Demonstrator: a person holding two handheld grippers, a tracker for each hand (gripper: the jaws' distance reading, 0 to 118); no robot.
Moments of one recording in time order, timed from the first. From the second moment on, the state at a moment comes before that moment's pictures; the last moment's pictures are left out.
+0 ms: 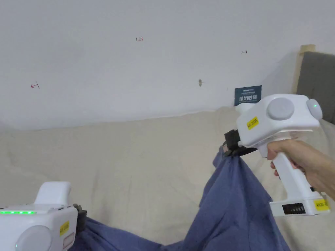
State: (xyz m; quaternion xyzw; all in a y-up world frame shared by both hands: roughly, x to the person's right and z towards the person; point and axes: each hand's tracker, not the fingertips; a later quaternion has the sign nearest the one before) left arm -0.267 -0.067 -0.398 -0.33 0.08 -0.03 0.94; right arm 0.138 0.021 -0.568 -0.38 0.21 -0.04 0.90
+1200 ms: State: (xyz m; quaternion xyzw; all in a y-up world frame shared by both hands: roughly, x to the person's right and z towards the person) left arm -0.377 0.281 -0.525 -0.08 0.17 -0.02 0.98; right arm 0.202 0.337 -0.657 -0.18 0.18 -0.17 0.95
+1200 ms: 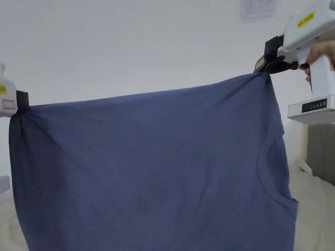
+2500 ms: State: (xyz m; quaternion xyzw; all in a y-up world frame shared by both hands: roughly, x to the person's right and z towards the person) left arm -0.414 -0.042 -0.652 -0.28 0.15 0.09 0.94; right arm 0.143 -0.012 -0.804 -0.43 0.11 -0.20 0.87
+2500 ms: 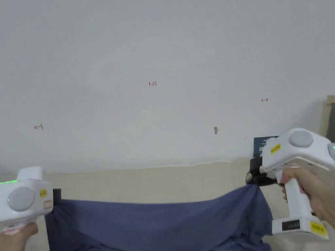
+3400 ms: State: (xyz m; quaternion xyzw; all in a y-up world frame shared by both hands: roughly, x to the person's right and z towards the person) left arm -0.357 -0.121 -0.276 -0.34 0.14 0.06 0.93; right arm 0.239 -0.109 -0.418 -0.41 0.13 -0.22 0.87
